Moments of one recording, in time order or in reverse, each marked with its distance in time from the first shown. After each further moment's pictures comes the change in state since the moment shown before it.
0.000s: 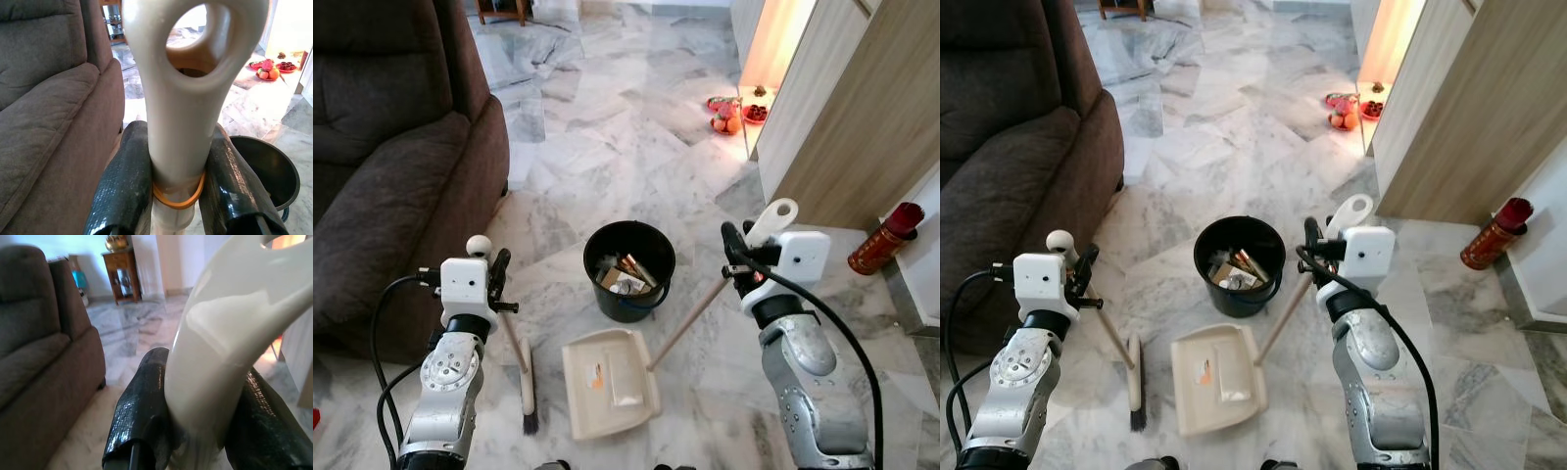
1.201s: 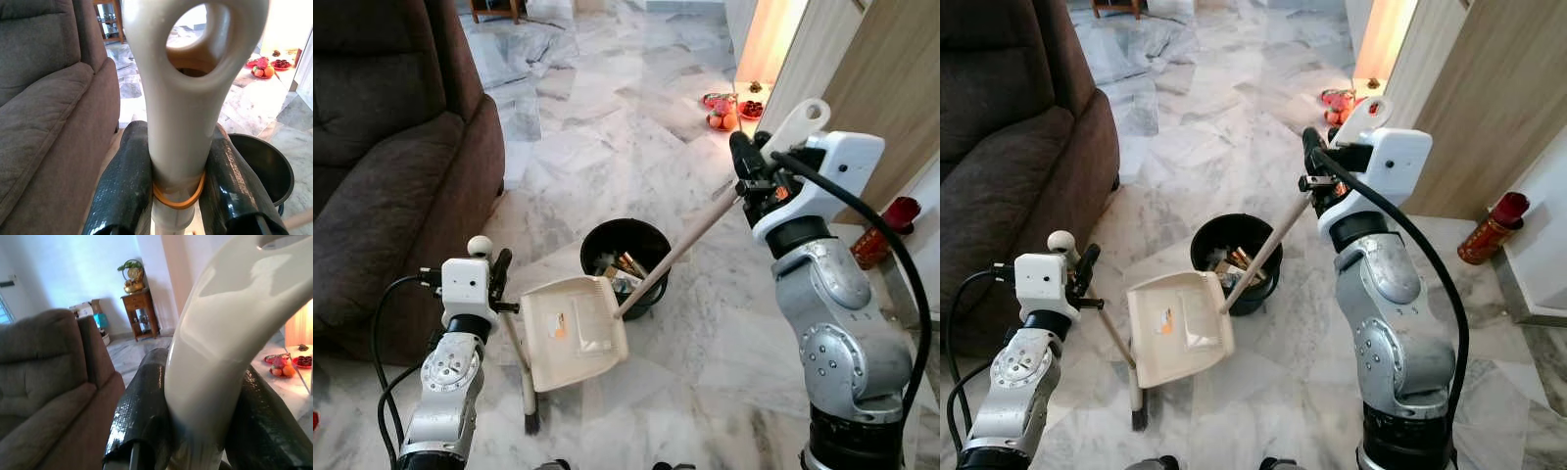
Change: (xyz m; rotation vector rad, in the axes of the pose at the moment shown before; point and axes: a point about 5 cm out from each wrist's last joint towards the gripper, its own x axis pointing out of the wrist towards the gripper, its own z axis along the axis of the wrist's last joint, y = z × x) left arm 0.000 -0.001 0.000 -0.004 0.001 -0.006; right arm 0.025 0.015 0.087 0.098 -0.148 0.049
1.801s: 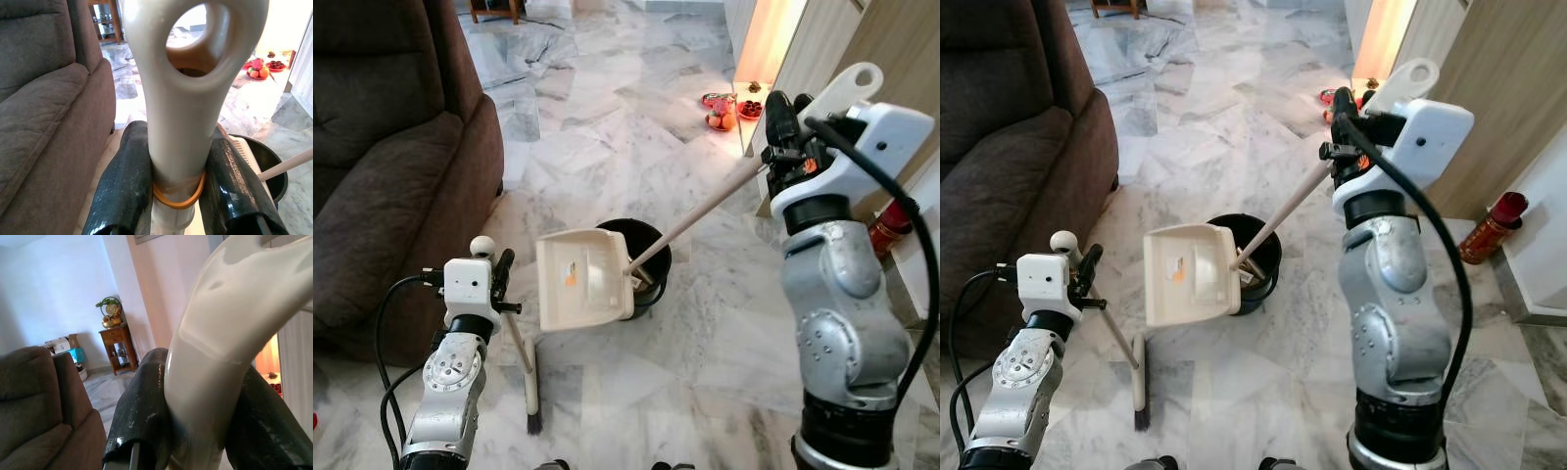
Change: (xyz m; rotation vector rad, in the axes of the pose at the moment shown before) left arm 0.000 -0.002 0.000 -0.007 -0.003 -0.008; right arm 0.003 0.005 0.006 -0.026 -0.140 -0.099
